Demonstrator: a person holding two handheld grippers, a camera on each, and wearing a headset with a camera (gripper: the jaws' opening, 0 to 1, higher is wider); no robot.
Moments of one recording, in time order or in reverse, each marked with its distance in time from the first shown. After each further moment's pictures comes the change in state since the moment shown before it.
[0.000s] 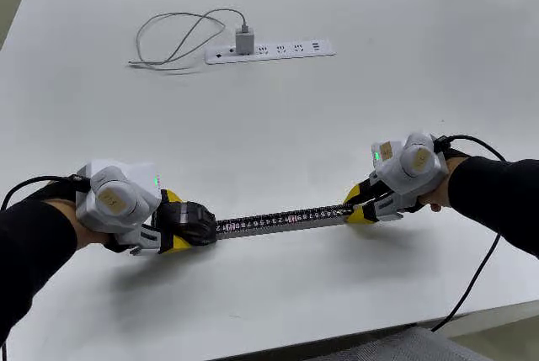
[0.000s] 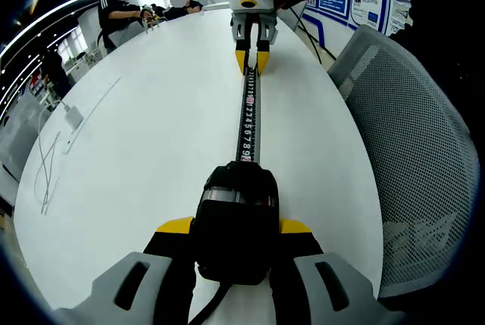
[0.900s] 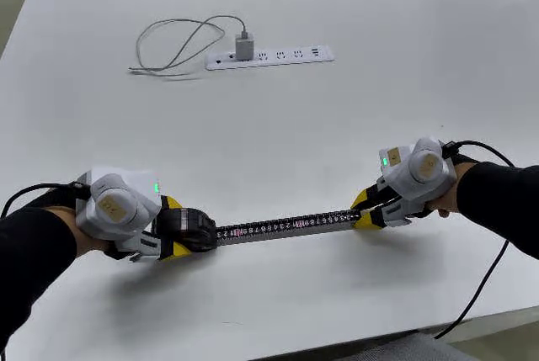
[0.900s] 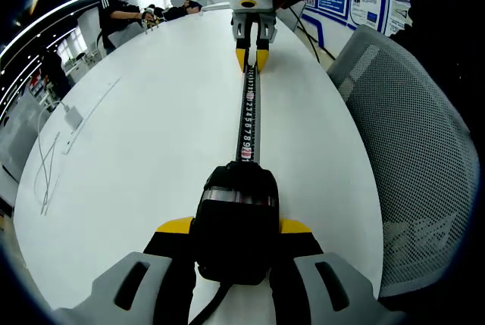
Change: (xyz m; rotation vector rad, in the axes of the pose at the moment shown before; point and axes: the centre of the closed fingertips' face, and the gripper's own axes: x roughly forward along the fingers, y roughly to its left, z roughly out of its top) left arm 0.001 0.001 -0.001 0.003 -0.003 -0.003; right arm -0.005 -0.003 -0.012 0.011 0.011 -0.007
